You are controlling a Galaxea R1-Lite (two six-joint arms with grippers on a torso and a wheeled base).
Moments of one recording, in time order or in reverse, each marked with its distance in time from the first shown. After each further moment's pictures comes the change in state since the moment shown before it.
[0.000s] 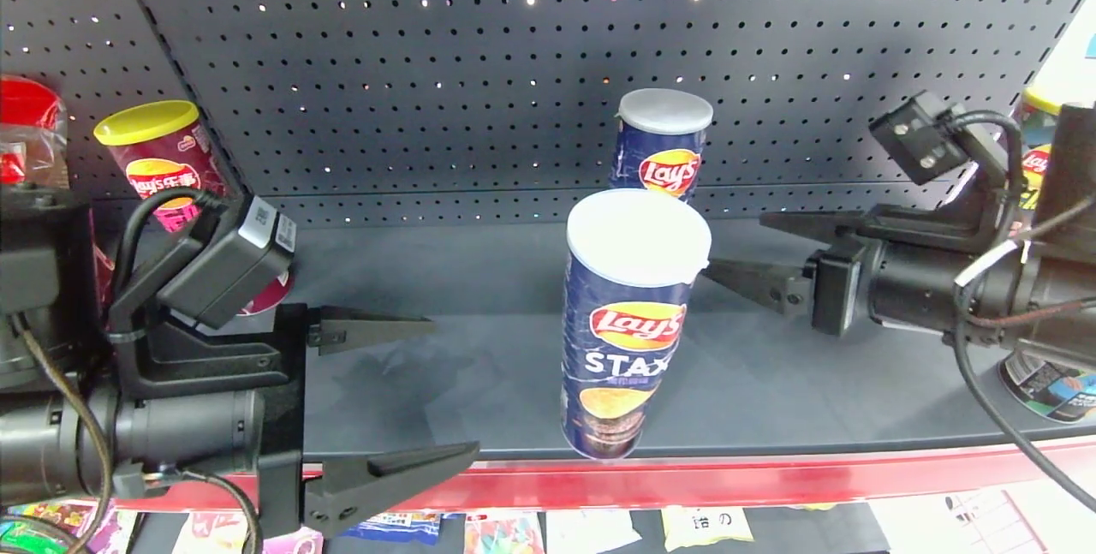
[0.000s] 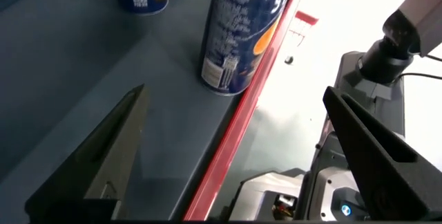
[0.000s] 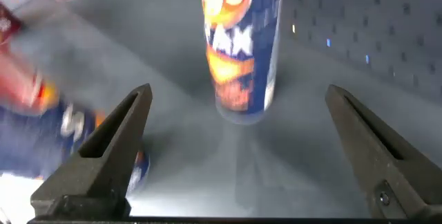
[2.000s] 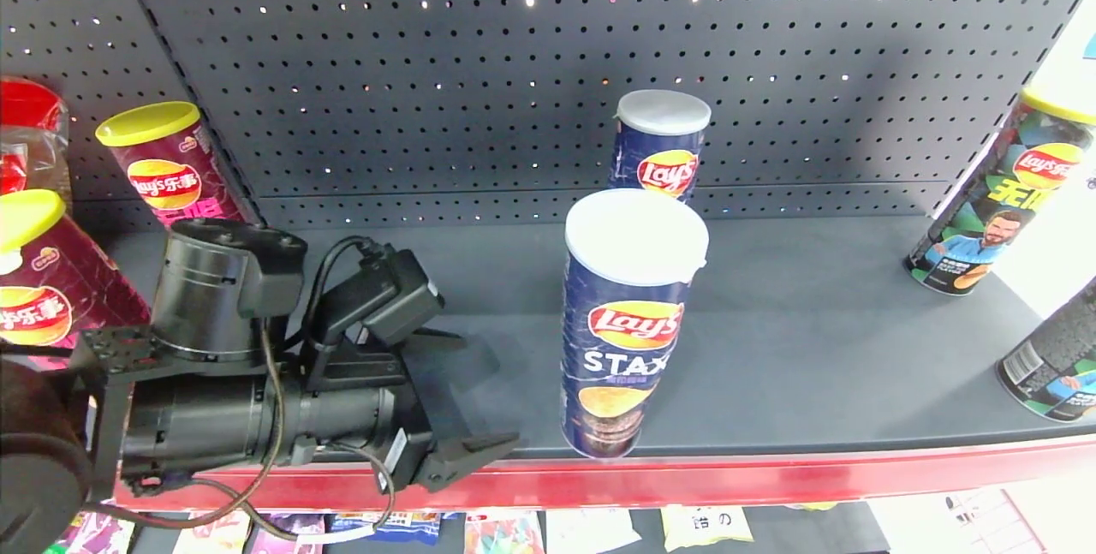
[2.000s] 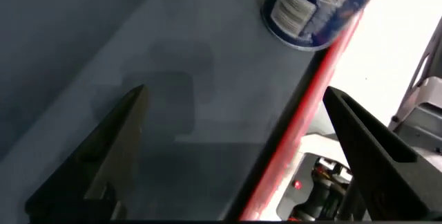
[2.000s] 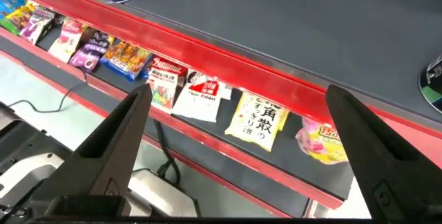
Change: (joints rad) left arm -0.058 0.244 -0.053 0.003 0.227 0.129; right arm -0.078 -0.960 0.425 0.567 -0.106 0.019
